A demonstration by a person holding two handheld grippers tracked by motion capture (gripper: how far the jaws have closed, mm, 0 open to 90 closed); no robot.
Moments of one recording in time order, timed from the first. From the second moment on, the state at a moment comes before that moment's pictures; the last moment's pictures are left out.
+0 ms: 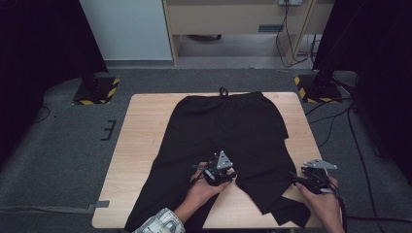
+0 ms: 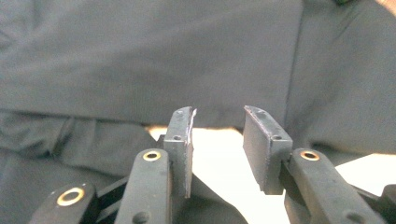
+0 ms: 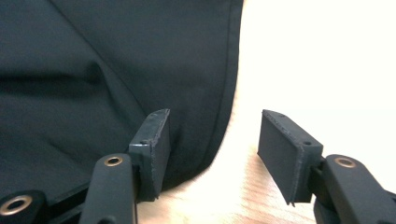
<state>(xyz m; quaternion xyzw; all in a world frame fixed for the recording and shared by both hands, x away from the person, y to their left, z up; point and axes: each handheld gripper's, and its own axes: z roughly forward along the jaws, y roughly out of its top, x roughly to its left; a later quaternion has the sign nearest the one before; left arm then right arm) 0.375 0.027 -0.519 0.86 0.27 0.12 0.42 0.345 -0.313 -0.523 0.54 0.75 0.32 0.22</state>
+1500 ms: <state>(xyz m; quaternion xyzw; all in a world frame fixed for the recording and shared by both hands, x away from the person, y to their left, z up) 0.336 -0.004 -0.519 0.88 0.22 0.06 0.41 0.270 -0.304 -0.505 0.48 0.79 0.34 0.18</state>
